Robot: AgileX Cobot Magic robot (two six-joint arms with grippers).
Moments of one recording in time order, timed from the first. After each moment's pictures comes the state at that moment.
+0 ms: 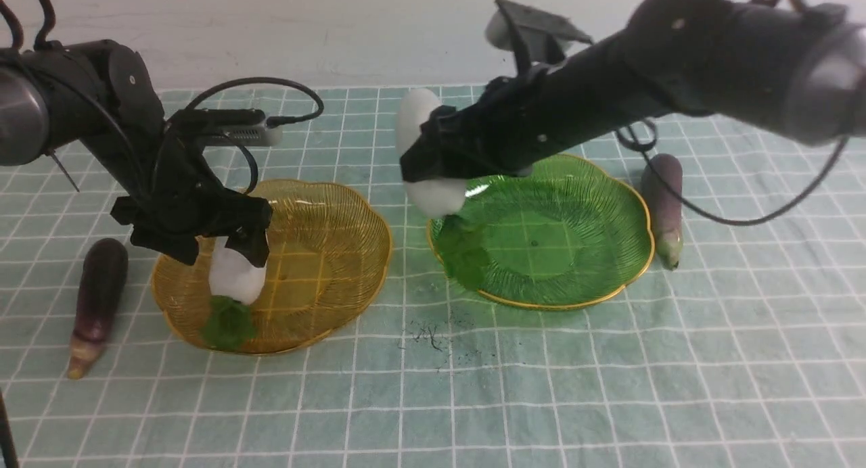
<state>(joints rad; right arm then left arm) 0.47 1.98 -1.69 0.76 0.80 -0.41 -0.04 1.94 -1.49 -0.13 0.96 0.14</state>
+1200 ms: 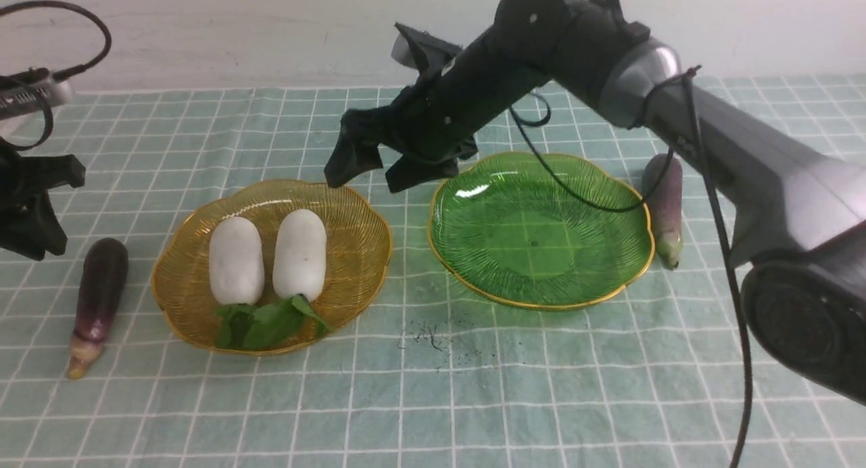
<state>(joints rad) 0.49 2.41 -2.45 0.63 1.23 -0.09 0.32 1.87 -1.58 -0.16 1.19 0.12</state>
